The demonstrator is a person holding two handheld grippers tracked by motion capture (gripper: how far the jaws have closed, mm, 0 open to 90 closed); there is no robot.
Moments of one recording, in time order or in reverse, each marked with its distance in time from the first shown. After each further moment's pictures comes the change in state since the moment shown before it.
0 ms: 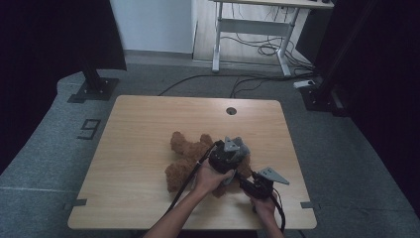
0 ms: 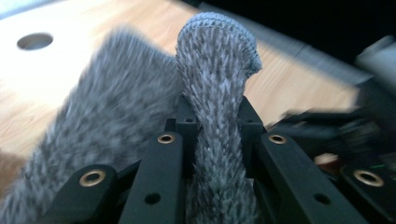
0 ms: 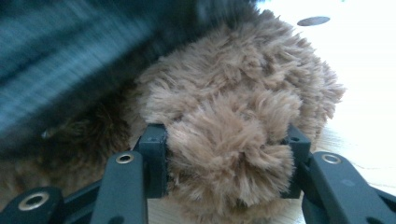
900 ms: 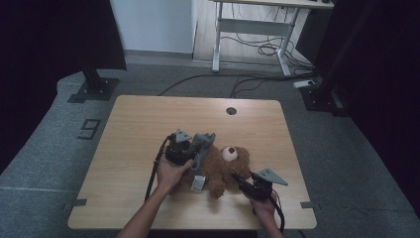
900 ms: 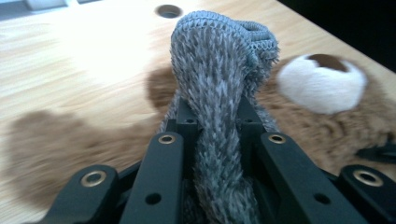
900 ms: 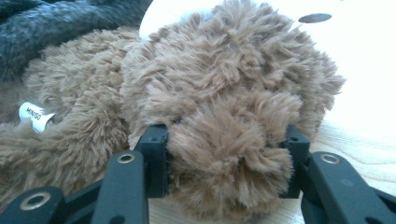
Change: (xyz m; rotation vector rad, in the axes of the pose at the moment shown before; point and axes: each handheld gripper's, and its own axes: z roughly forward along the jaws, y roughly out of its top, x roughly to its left) left arm 0.092 -0.049 -0.085 -0.035 0.220 -0.179; right arm 0.004 -0.002 -0.001 0.018 -0.005 -0.028
